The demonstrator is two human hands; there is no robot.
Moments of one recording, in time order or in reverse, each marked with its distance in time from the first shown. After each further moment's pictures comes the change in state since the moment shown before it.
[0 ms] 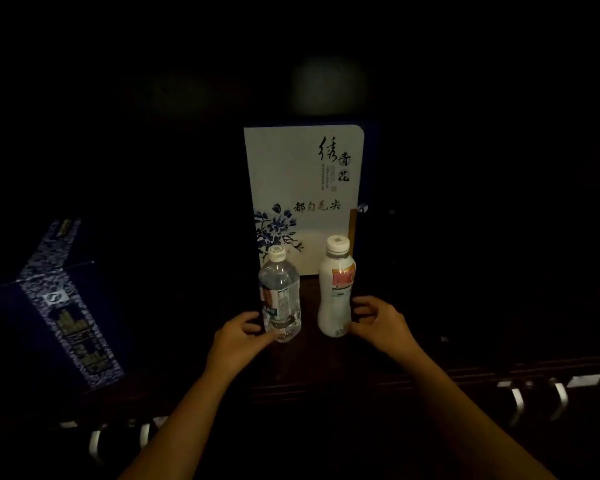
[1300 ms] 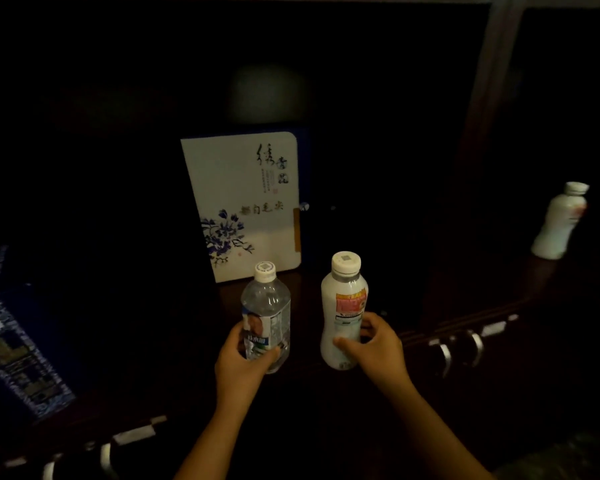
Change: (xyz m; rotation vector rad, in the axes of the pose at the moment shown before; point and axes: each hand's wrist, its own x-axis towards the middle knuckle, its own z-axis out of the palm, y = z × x) left_hand -0.074 0.023 0.060 -0.354 0.089 0.188; right_hand -0.103 0.023 -0.025 0.286 0.341 0.054
